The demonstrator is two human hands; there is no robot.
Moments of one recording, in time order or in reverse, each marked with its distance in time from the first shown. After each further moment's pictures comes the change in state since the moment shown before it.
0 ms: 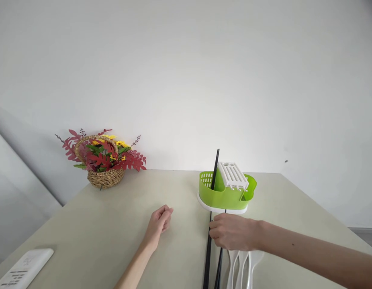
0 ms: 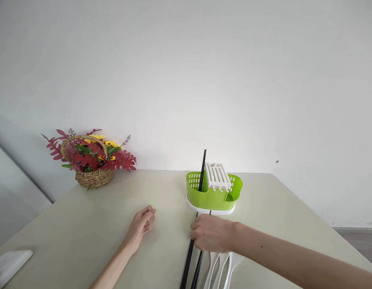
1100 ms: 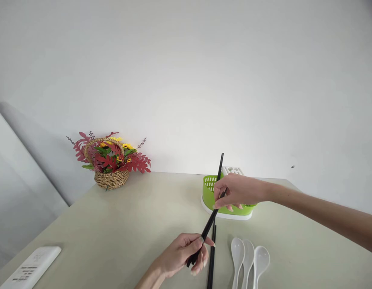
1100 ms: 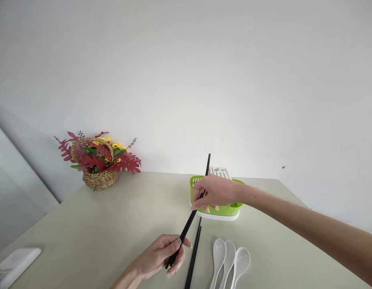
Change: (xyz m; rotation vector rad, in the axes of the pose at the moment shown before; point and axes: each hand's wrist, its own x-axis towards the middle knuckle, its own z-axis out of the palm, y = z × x) left_hand -0.039 0.010 0.057 -0.251 -0.642 -0.154; right_hand -0.017 0.070 -0.127 1.054 -0.030 0.761
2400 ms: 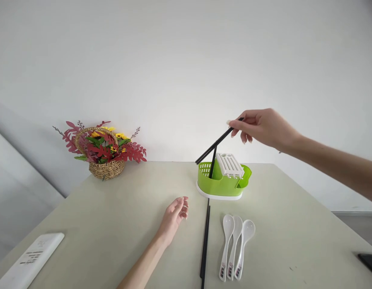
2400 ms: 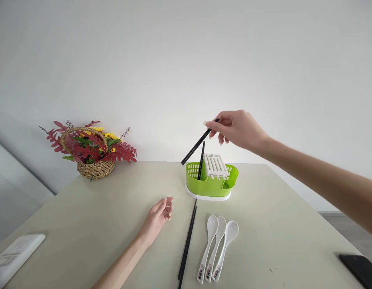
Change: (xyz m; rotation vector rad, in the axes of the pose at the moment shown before) left_hand 0.014 -0.010 -0.018 -0.138 0.539 0.201; right_hand -0.054 -0.022 -0.067 0.053 0.928 -0.014
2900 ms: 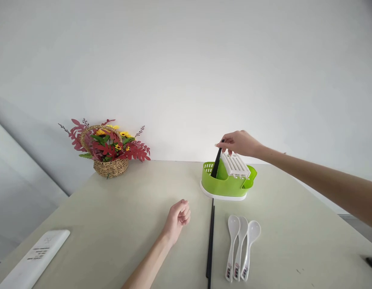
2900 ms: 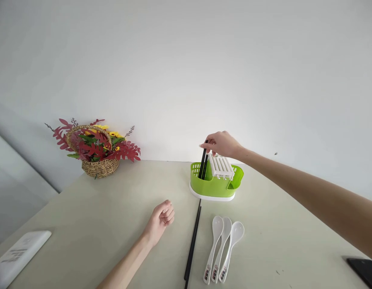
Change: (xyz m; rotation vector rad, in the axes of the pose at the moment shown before) left_hand -0.005 0.007 -0.003 -0.088 -0.083 -0.042; right_hand 0.038 0.057 0.067 -0.288 -0.310 0.015
